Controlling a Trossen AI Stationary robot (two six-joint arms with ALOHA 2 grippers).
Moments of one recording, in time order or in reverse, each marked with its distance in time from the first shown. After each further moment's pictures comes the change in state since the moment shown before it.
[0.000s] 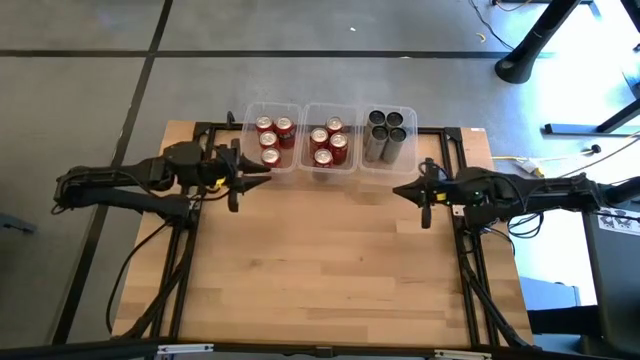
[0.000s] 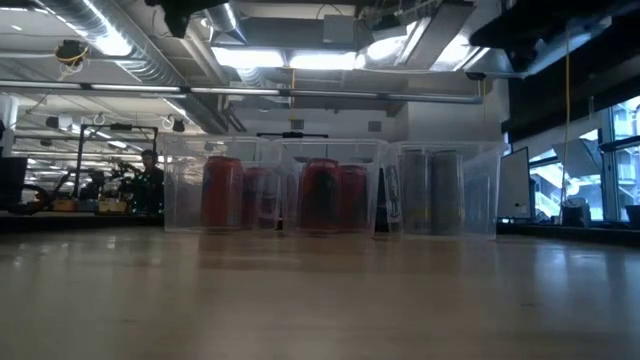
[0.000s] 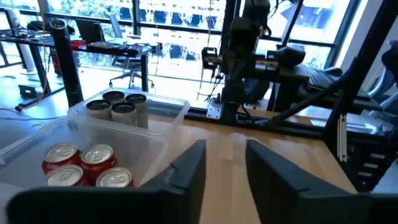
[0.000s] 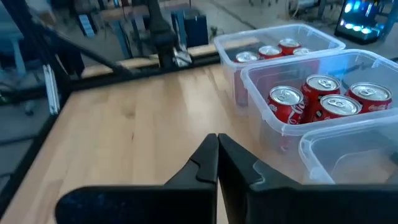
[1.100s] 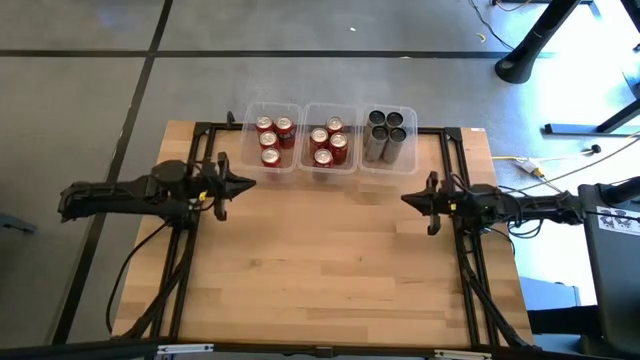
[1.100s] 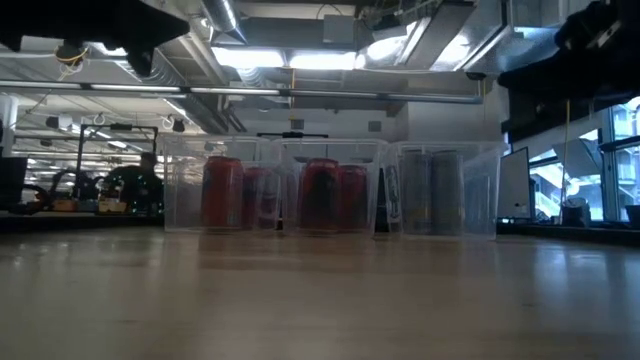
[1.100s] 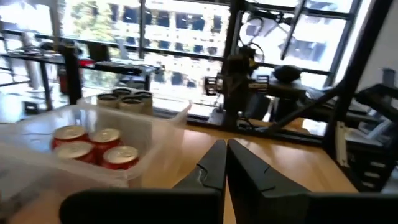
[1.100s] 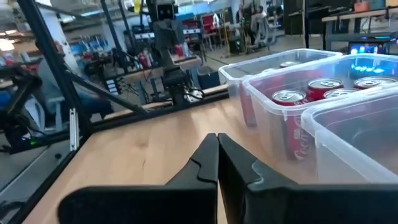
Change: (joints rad) left arm -0.007 -0.350 -0.375 0.152 -0.026 -0.024; right arm 0.001 -0.481 -0.521 0.334 -0.005 0.035
